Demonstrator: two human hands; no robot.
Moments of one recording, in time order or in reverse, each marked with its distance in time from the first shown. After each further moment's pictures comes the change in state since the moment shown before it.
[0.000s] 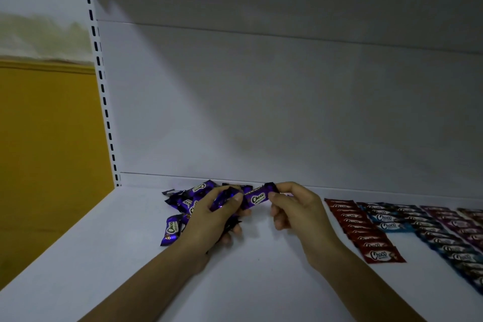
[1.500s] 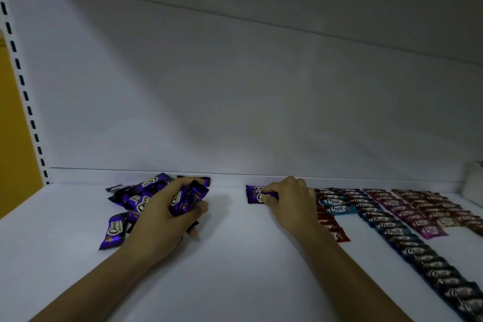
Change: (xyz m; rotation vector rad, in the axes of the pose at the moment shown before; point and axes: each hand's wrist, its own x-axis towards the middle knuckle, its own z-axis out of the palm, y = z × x) left_hand -0.001 -0.004 0.002 0.445 0.009 0.280; right_hand 0.055 0.048 -0.076 -1.369 0.219 -0.186
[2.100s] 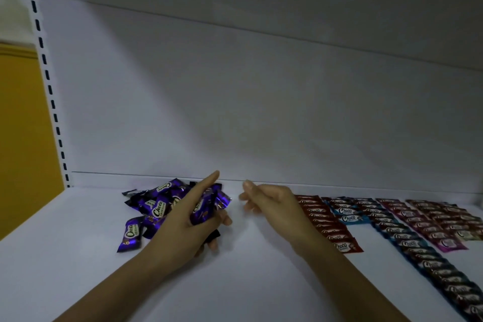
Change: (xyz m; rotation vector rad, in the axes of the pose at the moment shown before) left_hand -0.007 0.010 0.000 -0.096 -0.161 -0.003; right_hand -0.028 -0.057 -0.039 0.992 -0.198 -0.033
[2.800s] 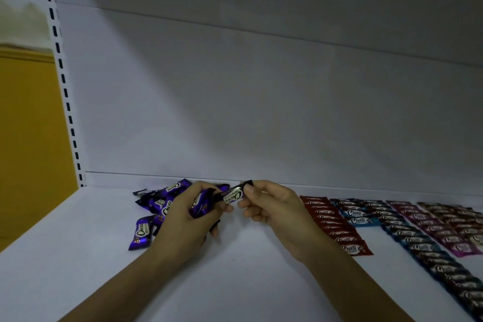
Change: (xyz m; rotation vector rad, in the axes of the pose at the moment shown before) left_hand 0.005 -0.004 -0.002 0.019 0.181 0.087; right_hand -0.011 -0.019 0.010 0.398 -0.114 0.151
